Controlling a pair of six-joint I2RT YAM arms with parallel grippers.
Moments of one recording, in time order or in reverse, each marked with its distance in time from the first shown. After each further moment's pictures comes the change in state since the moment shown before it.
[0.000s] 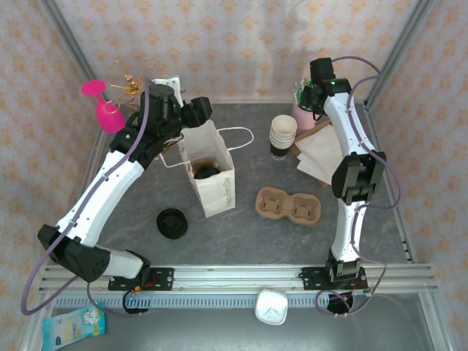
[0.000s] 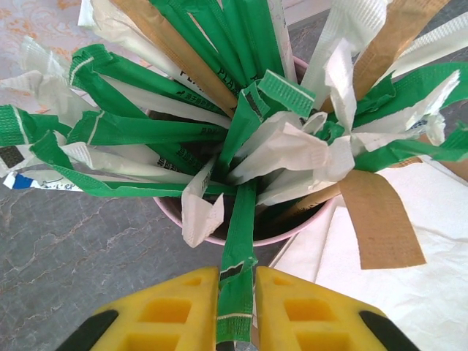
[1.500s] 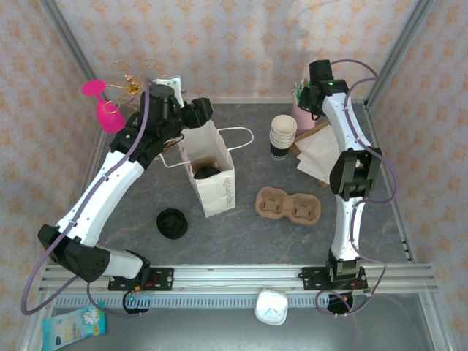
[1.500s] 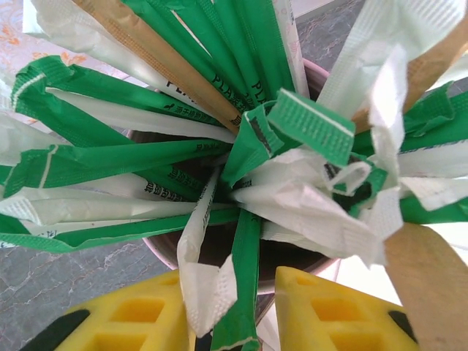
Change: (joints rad) left arm 0.000 0.000 -0.001 0.000 0.026 -0.001; right arm -0.015 0.069 0.032 0.031 -0.025 0.024
